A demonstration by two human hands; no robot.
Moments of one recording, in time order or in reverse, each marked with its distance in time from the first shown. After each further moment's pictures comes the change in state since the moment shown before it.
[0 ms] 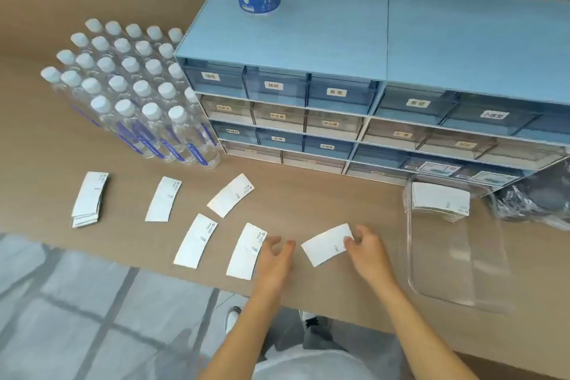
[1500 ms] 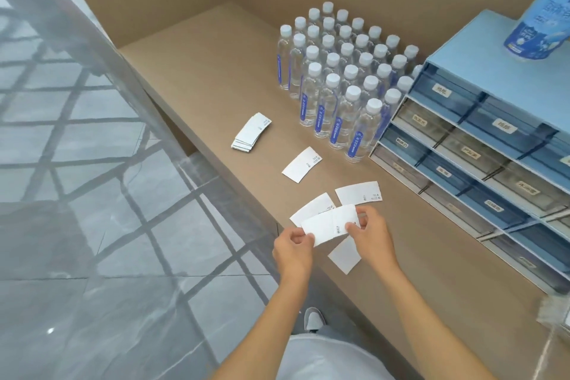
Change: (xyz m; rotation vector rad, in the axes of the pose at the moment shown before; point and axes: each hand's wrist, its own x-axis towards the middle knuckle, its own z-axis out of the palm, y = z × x) left_hand -0.025 -0.030 -0.147 -0.486 0.598 0.038; right_hand -0.060 -0.163 0.145 -0.122 -0.314 -0.465
